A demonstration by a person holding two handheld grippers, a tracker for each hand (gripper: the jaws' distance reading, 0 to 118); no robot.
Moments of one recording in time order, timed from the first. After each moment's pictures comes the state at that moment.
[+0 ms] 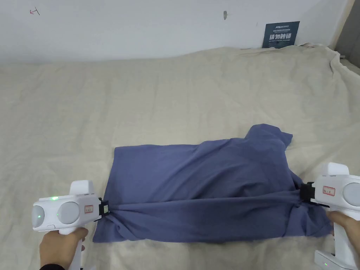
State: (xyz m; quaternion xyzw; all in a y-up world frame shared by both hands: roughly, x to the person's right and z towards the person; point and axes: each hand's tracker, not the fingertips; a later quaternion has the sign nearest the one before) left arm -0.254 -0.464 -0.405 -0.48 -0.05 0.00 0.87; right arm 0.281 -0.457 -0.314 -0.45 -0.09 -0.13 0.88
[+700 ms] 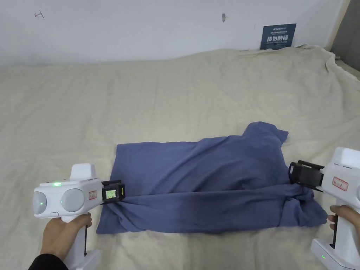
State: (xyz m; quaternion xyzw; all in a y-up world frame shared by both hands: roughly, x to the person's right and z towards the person) left arm -0.238 -0.394 -0.366 -0.42 -0.04 -0.01 0.91; right arm 0.262 -0.375 -0.251 -0.32 -0.09 -0.15 0.93
